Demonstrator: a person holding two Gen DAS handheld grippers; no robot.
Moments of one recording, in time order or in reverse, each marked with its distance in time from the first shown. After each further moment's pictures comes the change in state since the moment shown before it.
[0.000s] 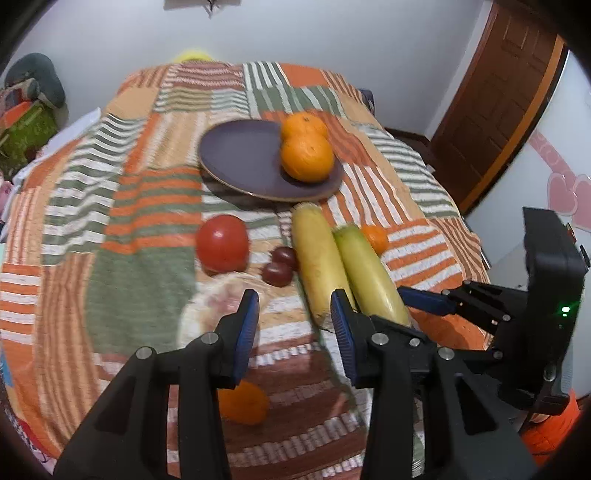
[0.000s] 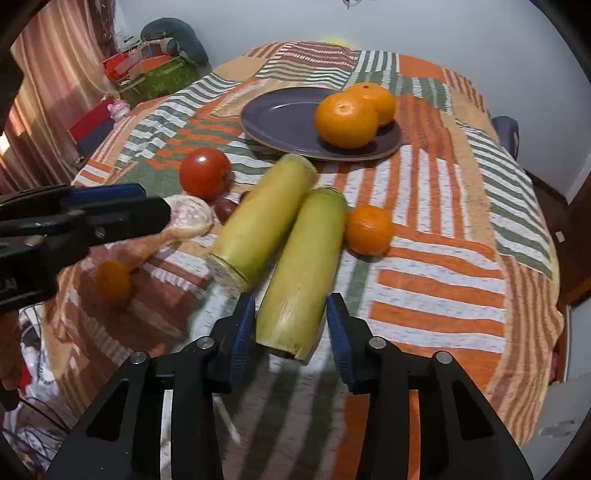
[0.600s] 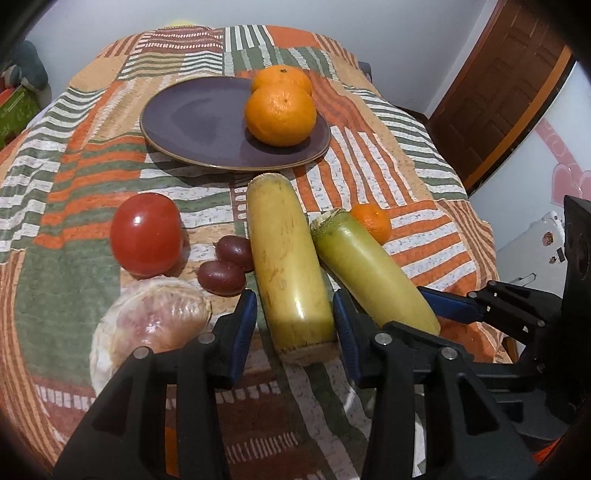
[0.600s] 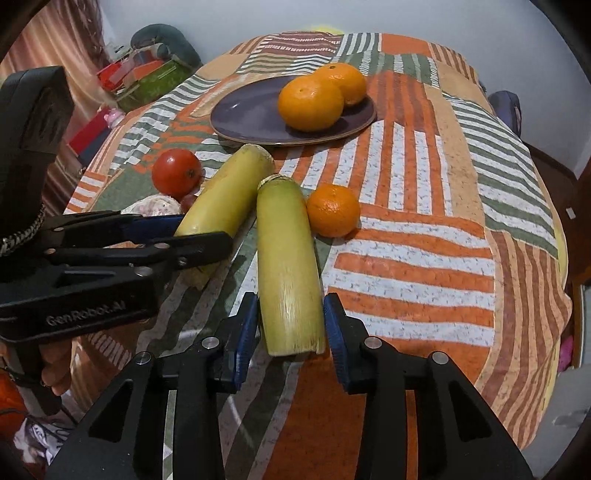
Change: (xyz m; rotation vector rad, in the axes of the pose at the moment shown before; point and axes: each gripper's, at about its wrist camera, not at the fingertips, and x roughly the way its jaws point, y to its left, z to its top) left arm 0.064 -0.017 0.007 -0.021 0.095 -0.035; right arm 0.001 -0.034 -0.005 0.068 0.040 0.073
